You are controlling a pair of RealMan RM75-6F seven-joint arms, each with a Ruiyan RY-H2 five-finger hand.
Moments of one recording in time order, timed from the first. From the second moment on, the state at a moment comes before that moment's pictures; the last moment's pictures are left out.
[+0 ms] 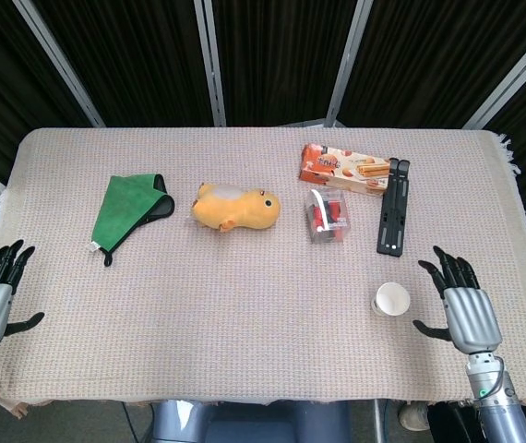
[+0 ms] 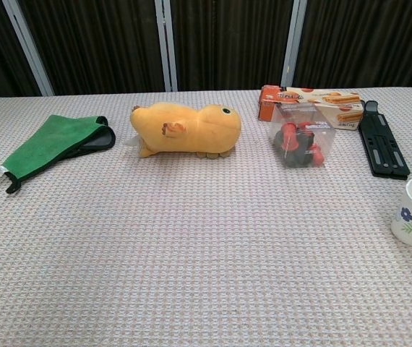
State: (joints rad) left arm -0.15 -1.11 -0.05 -1.66 1.44 1.41 0.19; right arm 0.20 -1.13 0.09 -1.89 -1.38 1.34 -0.20
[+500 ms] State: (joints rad) left arm -0.15 -1.11 -0.04 -1.66 1.44 1.41 0.19; right arm 0.29 -1.12 0.10 -1.99 -1.22 1.17 -0.30
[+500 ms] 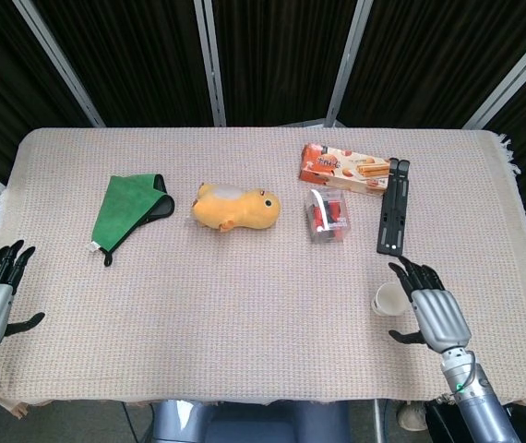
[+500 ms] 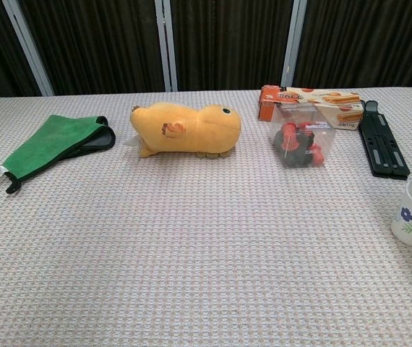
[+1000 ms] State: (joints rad) left arm -0.15 -1.11 -0.04 -1.66 1.44 1.41 0.18; right arm 0.41 -1.21 0.12 -1.92 -0.98 1.06 -0.43
